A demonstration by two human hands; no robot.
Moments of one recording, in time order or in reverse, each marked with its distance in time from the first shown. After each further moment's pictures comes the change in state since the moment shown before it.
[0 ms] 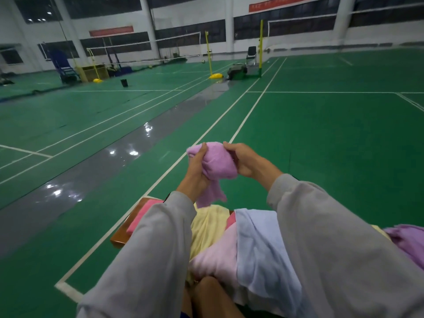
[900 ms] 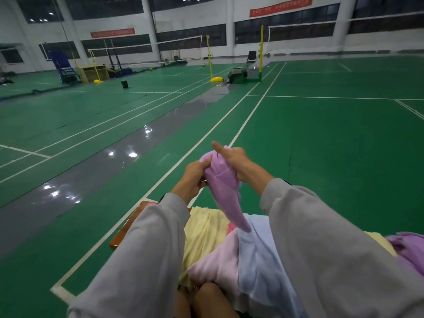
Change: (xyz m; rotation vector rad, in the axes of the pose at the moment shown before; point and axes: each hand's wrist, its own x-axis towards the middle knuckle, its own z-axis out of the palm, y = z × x) left_hand -0.002 0.016 -0.017 0.494 0.091 -0.045; right_hand 0.009 0.002 0.027 -0.047 0.178 -0.081
